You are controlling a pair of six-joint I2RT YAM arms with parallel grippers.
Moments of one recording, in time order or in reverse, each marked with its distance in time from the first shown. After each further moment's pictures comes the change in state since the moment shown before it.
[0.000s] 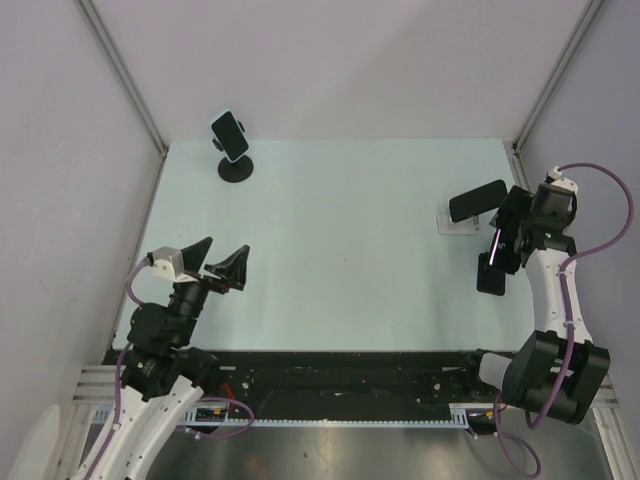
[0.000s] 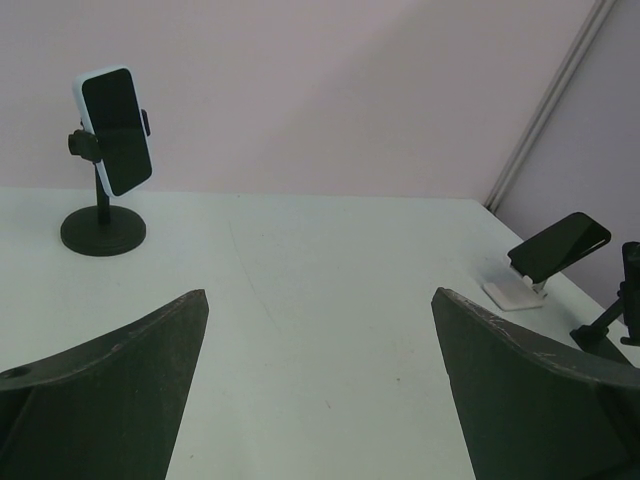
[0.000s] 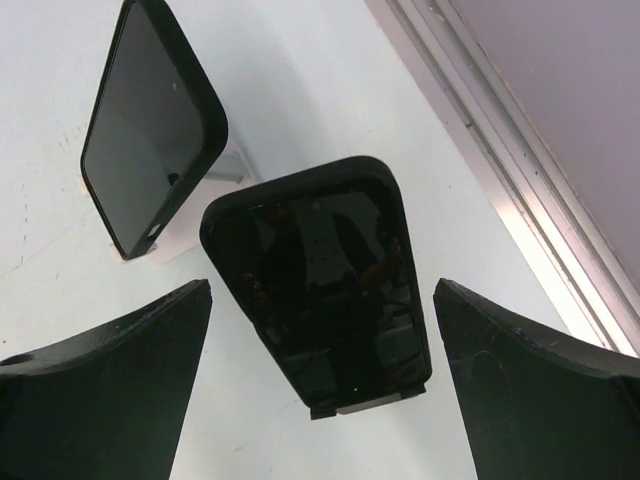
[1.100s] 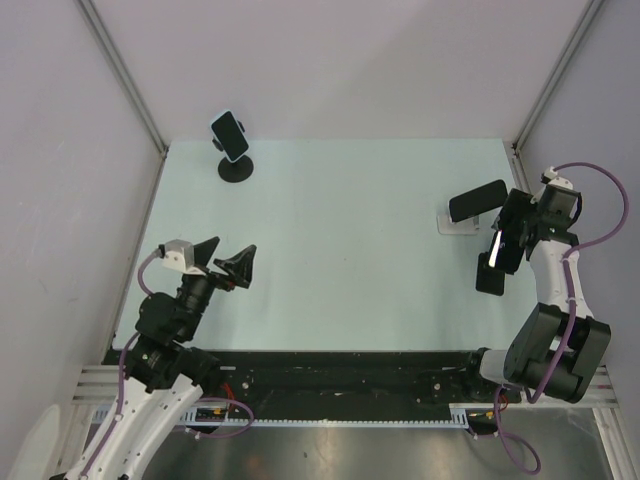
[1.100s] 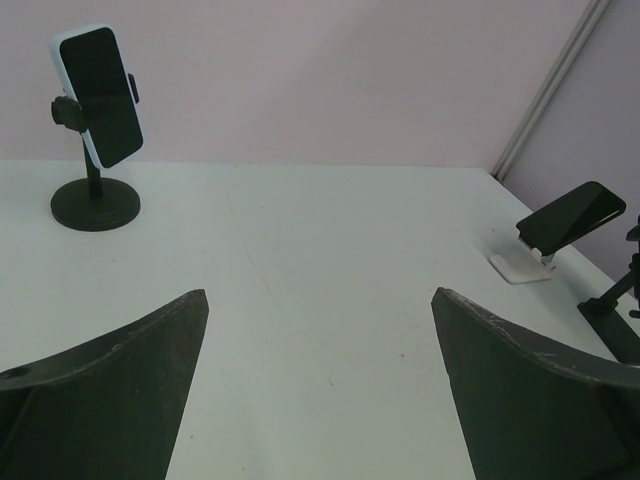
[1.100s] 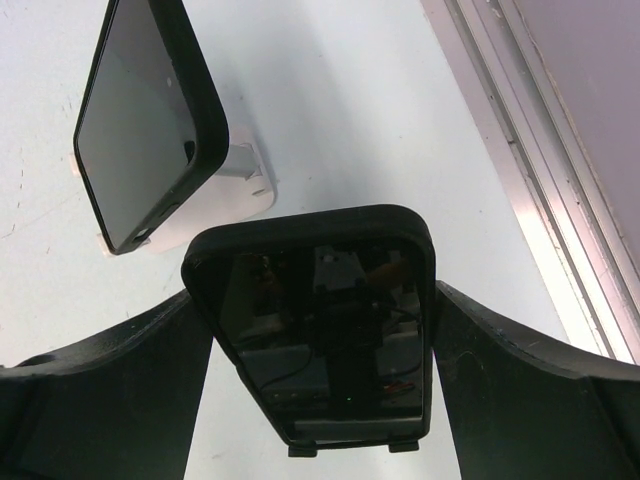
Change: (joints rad) left arm -0.003 0.074 0.000 -0.002 0.011 0.000; right arm -0.082 0.116 0.000 0.085 -0.197 -0.114
